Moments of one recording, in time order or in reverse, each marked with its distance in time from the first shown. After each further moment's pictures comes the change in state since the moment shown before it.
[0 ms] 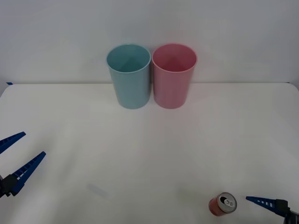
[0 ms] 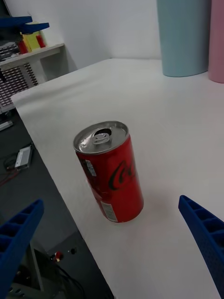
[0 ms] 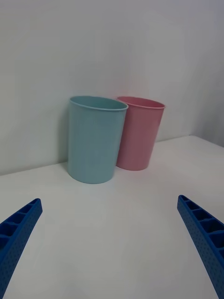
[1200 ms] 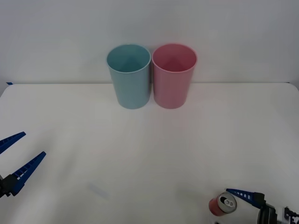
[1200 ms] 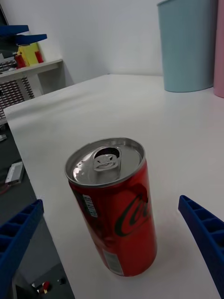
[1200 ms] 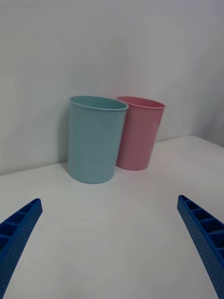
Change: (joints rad) right arm -0.056 0.106 0.062 0.028 0.000 0.066 0.081; left arm 0.000 0.000 0.000 0.000 0.000 0.000 0.000
